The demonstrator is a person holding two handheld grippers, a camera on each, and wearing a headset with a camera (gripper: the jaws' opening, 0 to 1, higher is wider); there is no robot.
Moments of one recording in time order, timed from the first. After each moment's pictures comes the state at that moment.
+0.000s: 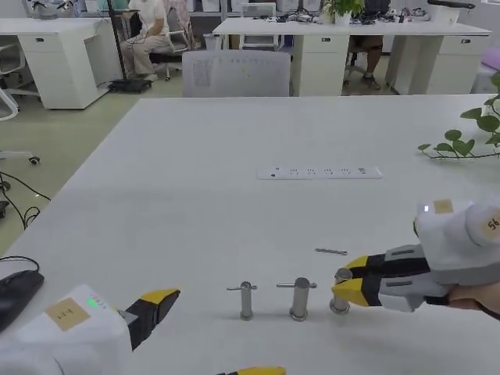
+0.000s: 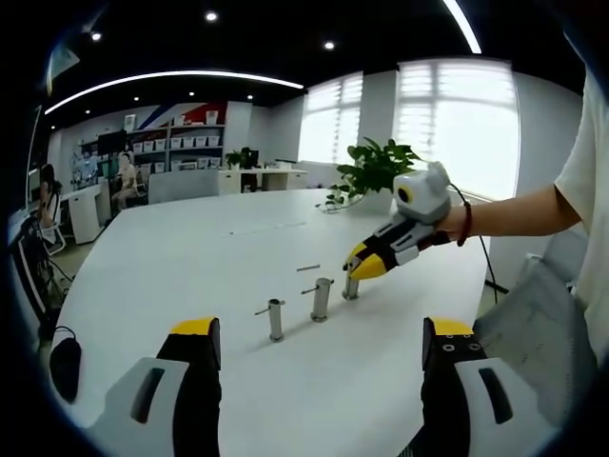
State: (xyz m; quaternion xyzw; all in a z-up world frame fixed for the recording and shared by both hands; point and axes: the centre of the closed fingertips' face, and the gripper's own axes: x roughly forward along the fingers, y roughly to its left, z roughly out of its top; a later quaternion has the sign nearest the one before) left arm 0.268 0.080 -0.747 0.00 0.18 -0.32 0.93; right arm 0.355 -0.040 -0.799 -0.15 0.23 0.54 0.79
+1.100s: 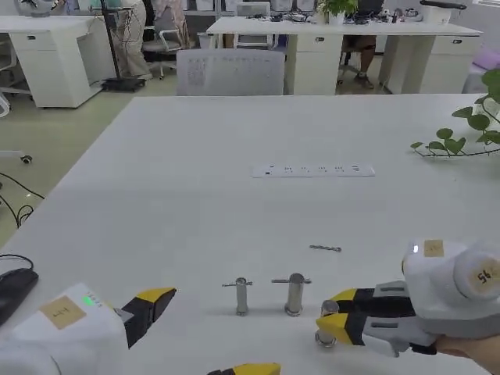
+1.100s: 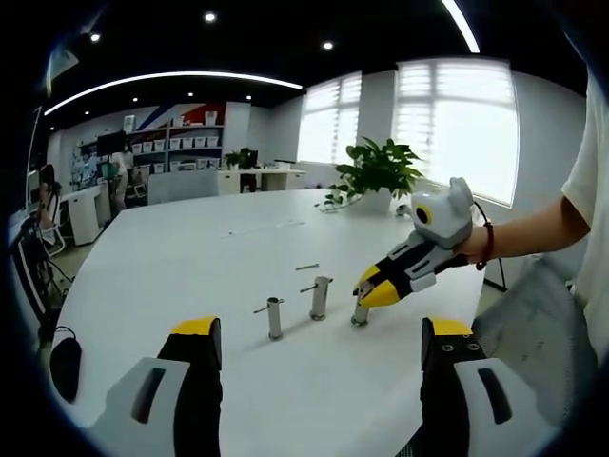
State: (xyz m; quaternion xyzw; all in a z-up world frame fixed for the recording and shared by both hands) left arm 0.265 0.080 -0.748 0.00 0.18 -0.32 0.93; right arm 0.317 -0.026 -0.818 -0.13 0.24 0.51 0.81
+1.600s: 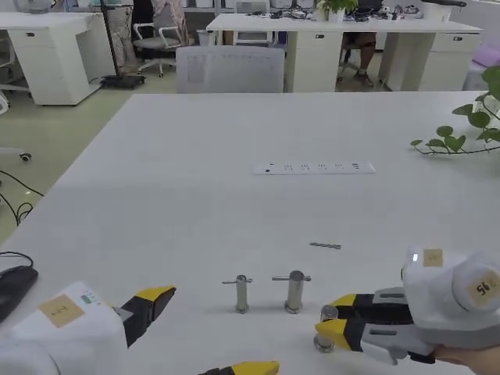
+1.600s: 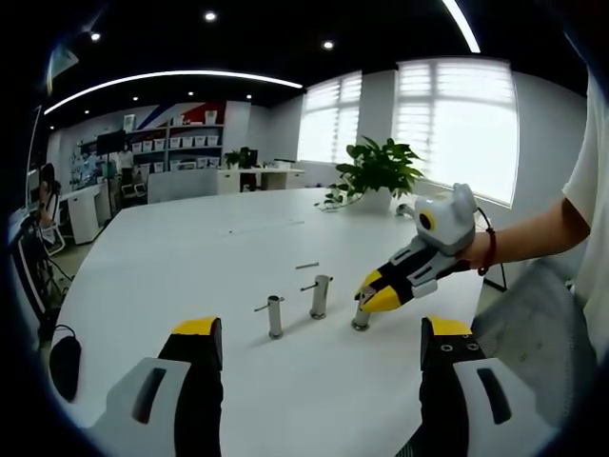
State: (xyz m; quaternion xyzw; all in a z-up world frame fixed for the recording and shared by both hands) left arm 0.265 0.082 -0.749 0.00 0.18 -0.32 0.93; right arm 0.313 -0.027 -0.823 -0.14 0.24 0.51 0.82
